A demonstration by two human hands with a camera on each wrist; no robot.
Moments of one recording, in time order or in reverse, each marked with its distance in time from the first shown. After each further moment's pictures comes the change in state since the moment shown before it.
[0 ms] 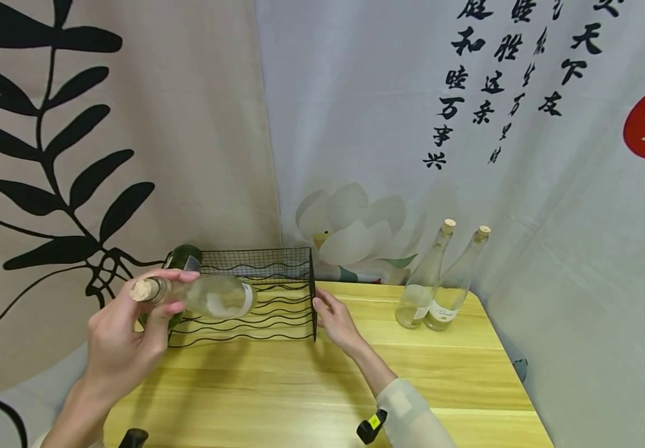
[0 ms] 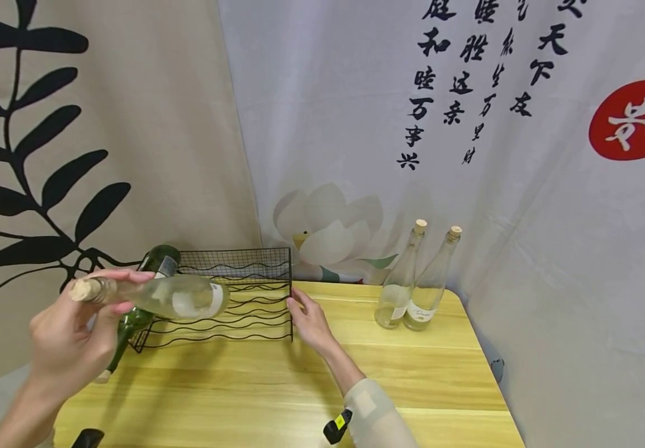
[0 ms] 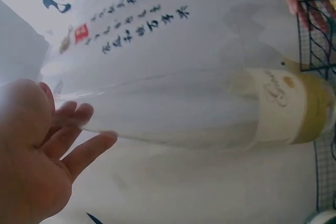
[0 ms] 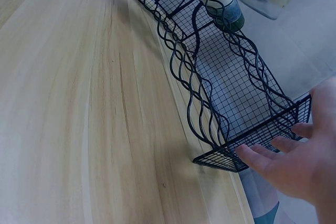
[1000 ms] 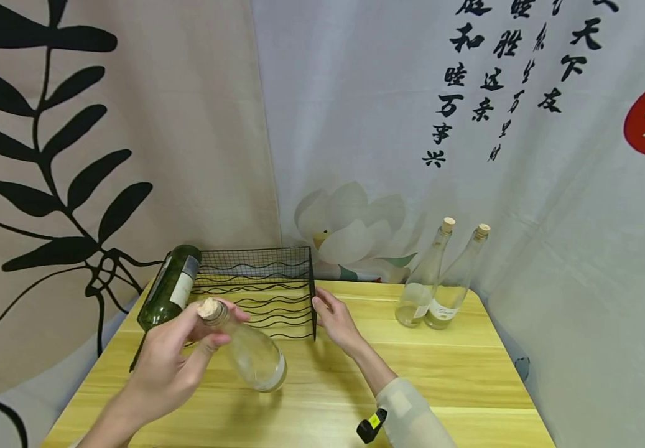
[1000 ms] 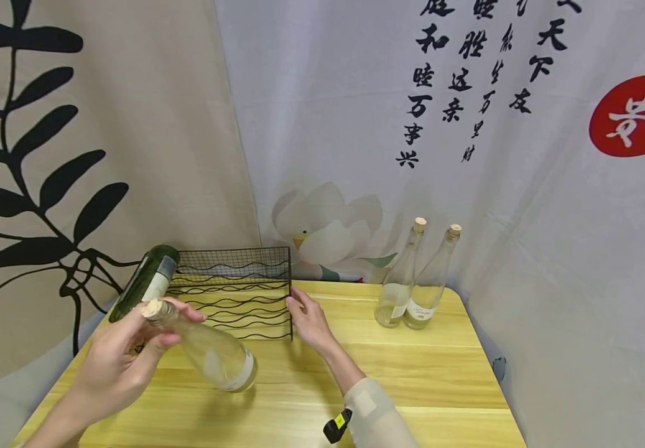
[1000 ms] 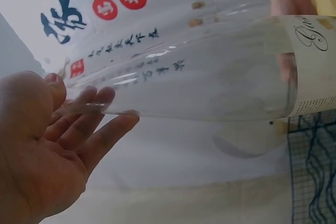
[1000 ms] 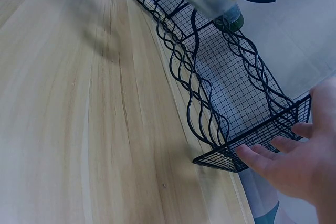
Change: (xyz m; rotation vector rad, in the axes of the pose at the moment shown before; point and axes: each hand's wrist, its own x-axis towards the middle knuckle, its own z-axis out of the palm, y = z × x) left_hand -0.022 0.027 0.027 -0.185 -0.288 -0.185; right_hand -0.001 -0.001 -0.001 0.011 -0.007 -0.007
